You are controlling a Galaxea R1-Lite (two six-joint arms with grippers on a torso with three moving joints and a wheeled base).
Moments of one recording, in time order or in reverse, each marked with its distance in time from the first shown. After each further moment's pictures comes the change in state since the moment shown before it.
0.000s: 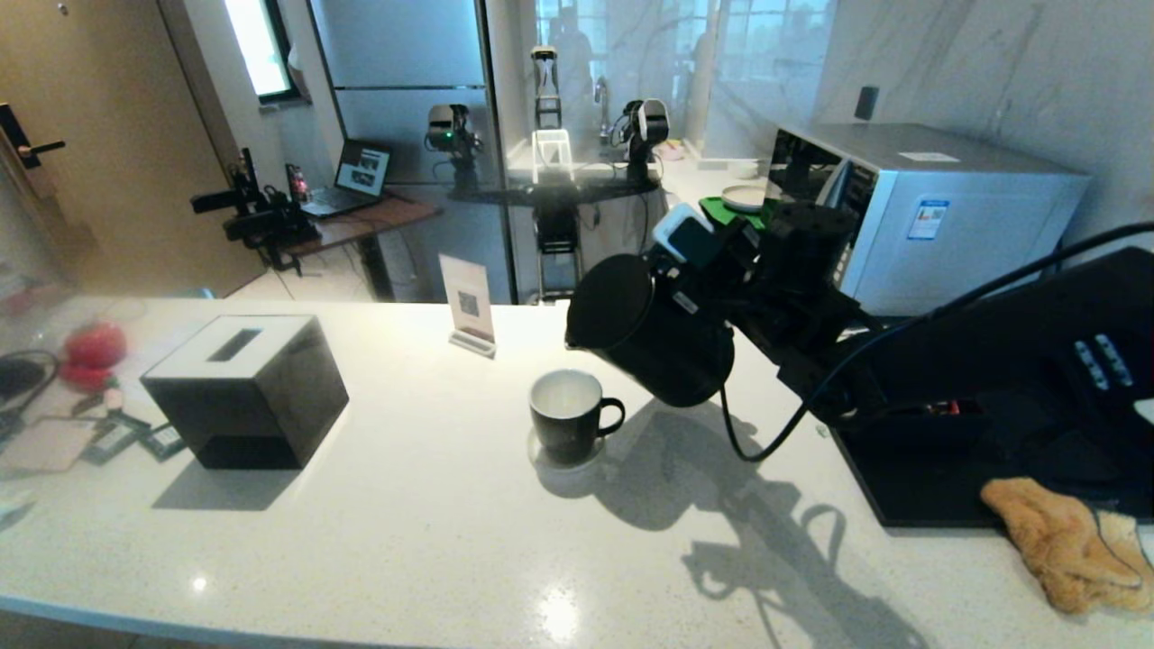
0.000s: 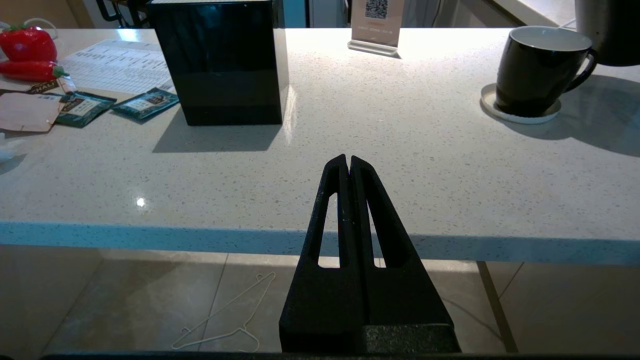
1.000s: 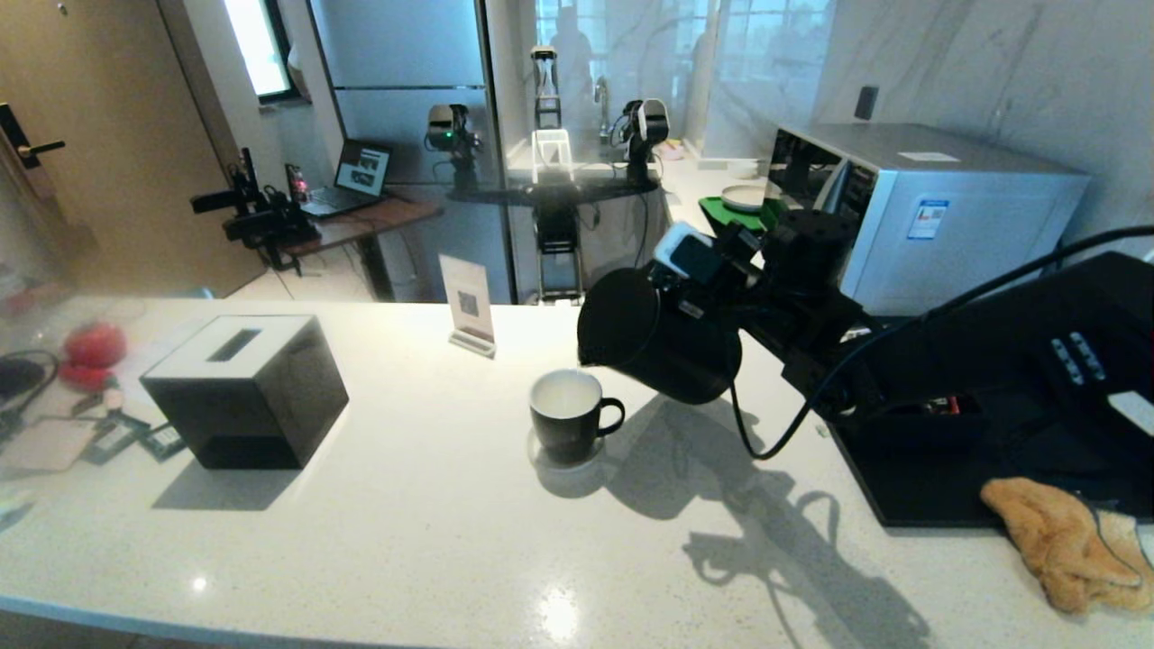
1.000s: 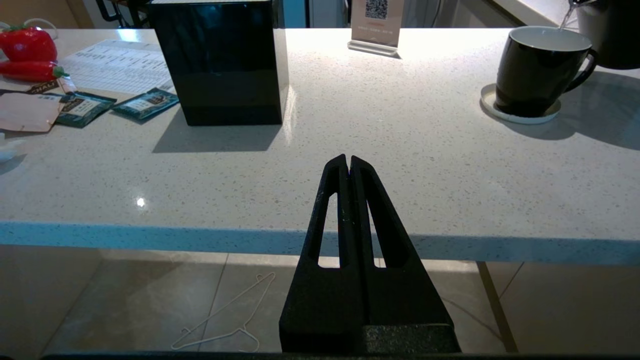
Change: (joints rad) left arm 0.000 0.000 0.000 0.000 -0.001 0.000; right arm -0.040 0.028 -0.010 -0.014 0.137 -0.105
